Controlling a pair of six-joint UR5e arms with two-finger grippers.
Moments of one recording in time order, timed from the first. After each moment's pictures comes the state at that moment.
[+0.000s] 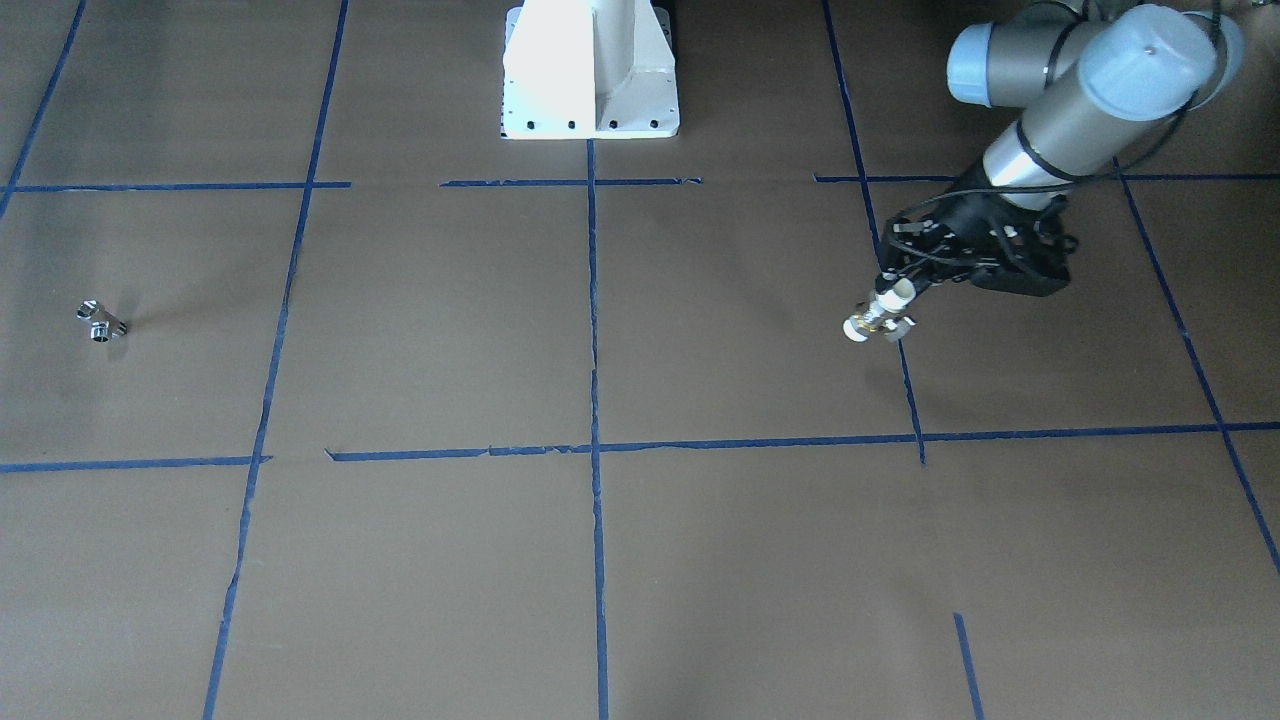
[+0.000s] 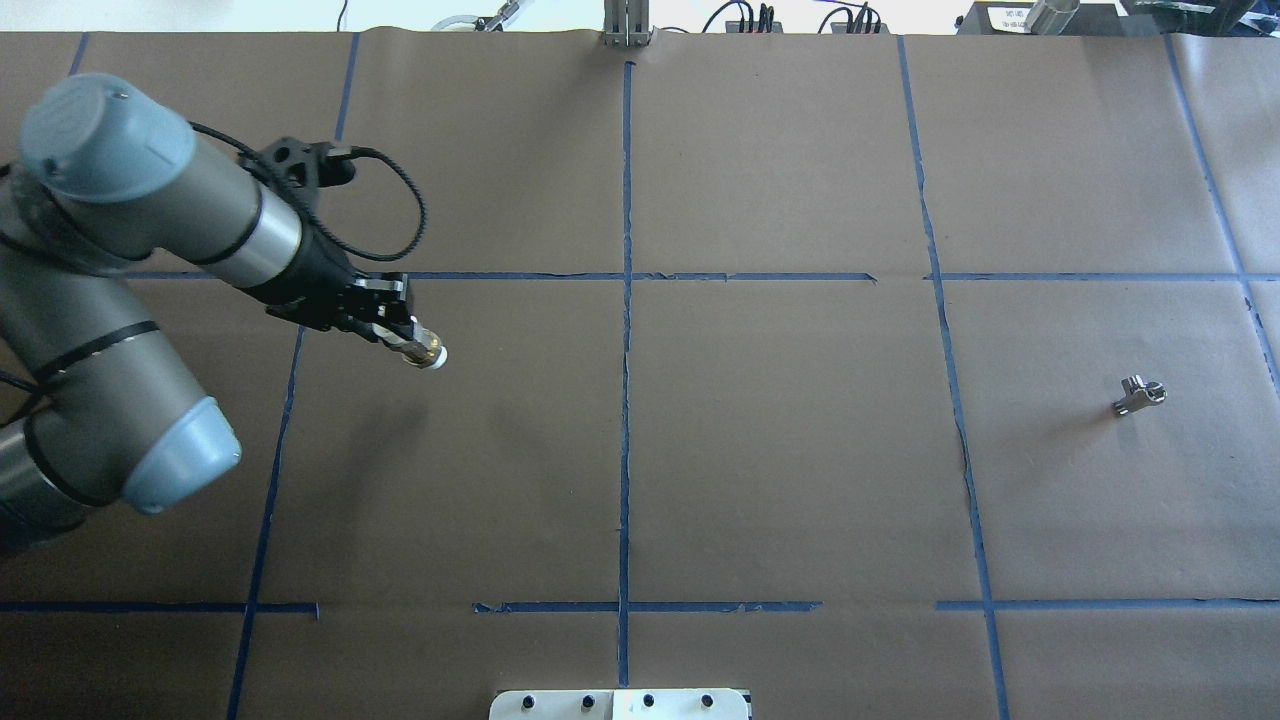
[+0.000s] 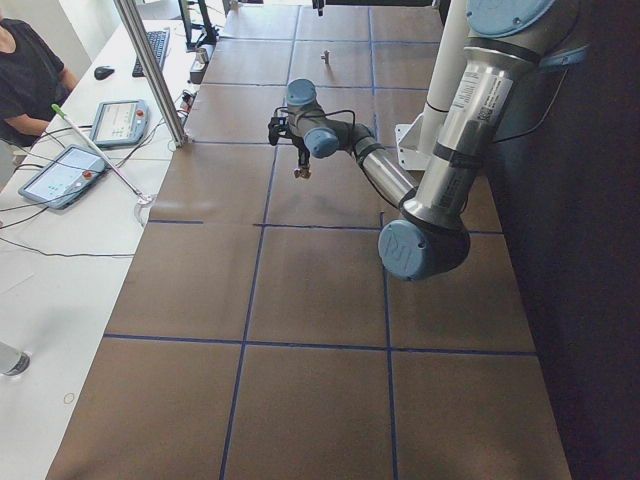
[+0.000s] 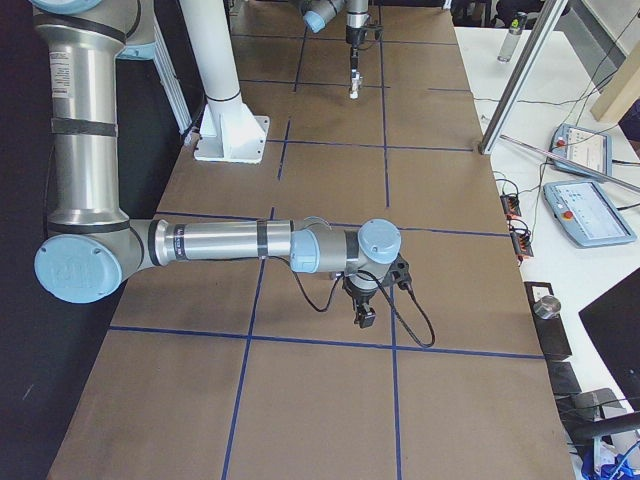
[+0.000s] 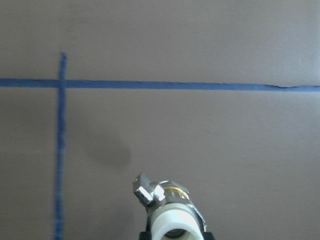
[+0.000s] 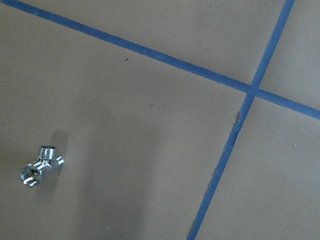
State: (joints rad) left arm -0.72 -2.03 -1.87 -1.71 -2.12 -1.12; right arm 1.43 -1.60 1.66 -1.60 2.38 -0.24
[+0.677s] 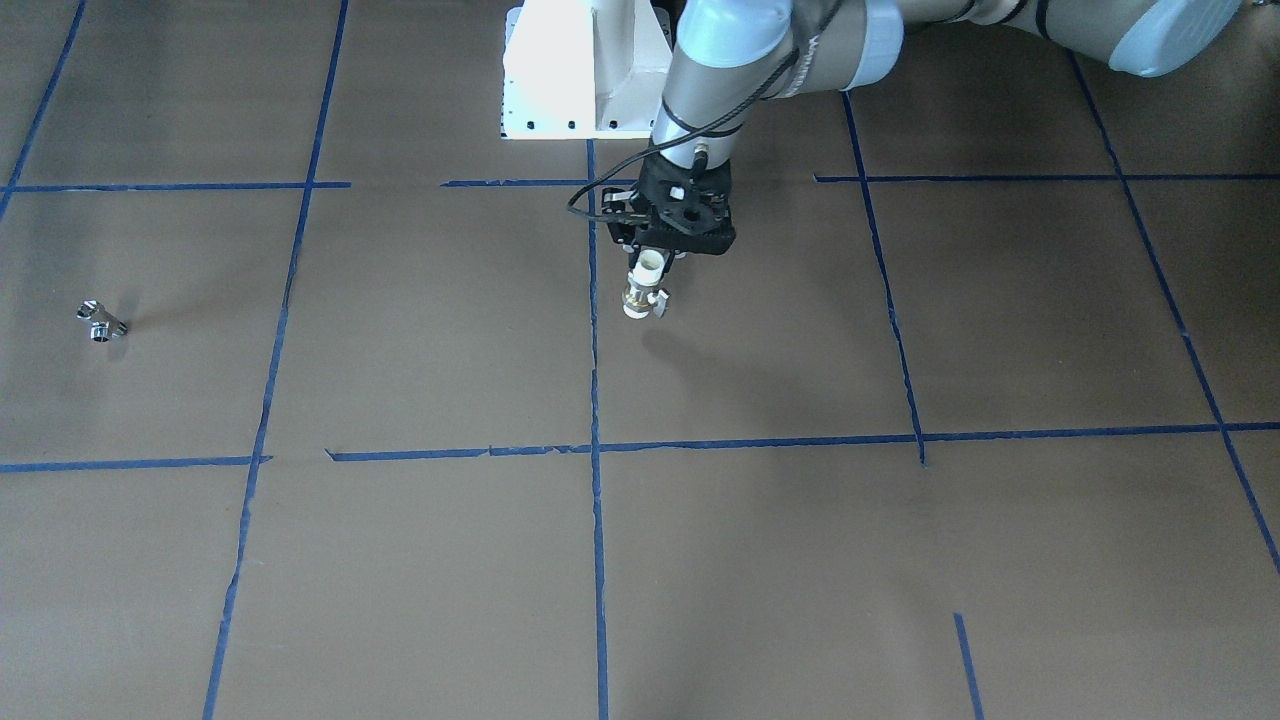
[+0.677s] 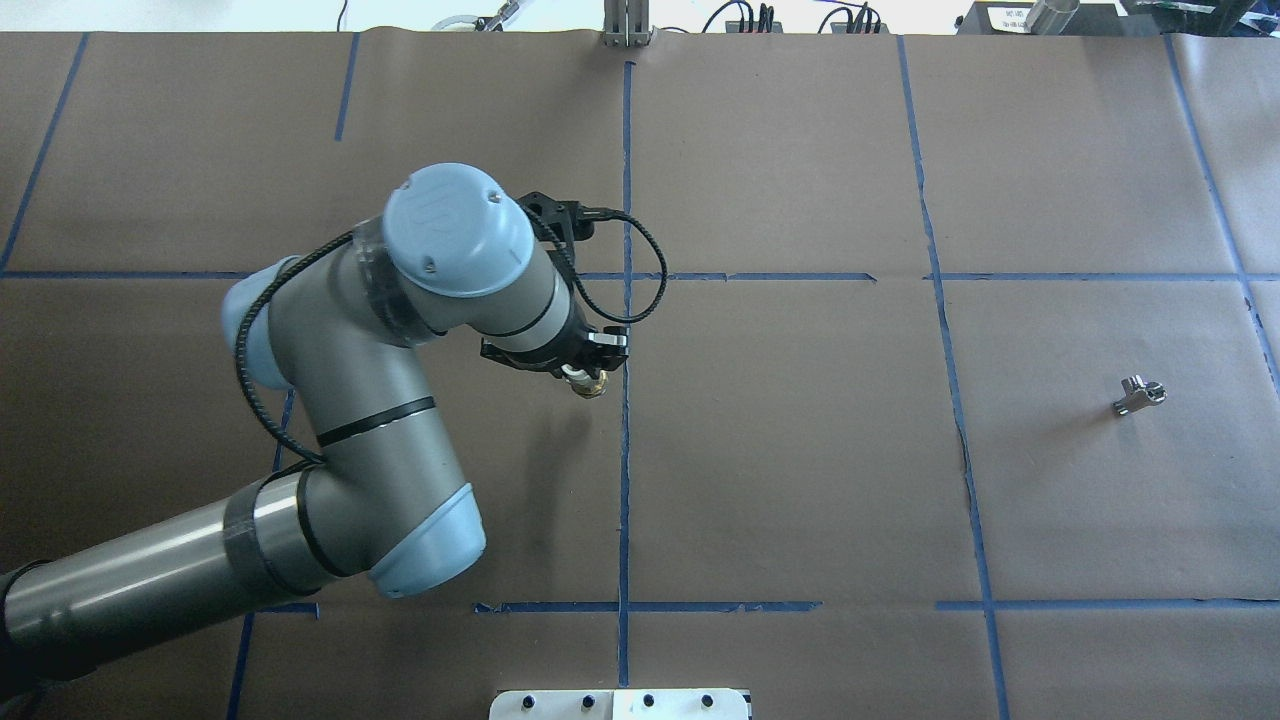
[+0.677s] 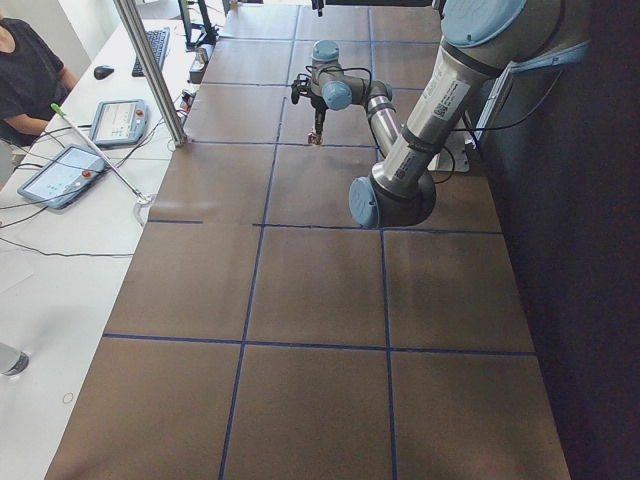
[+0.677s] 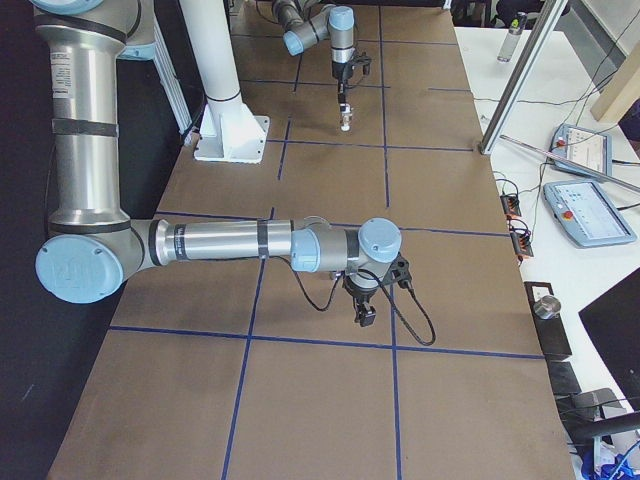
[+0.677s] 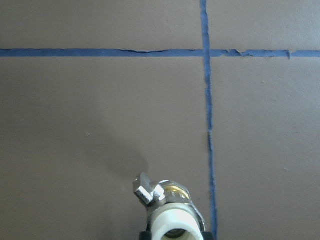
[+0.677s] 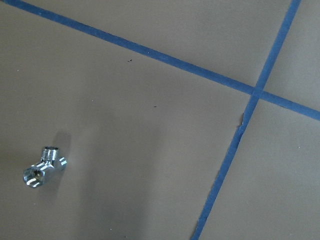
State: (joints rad) left arm -0.53 -2.35 -1.68 -1.59 -1.89 -1.20; right arm 1.43 -1.60 1.66 -1.60 2.38 -0.24
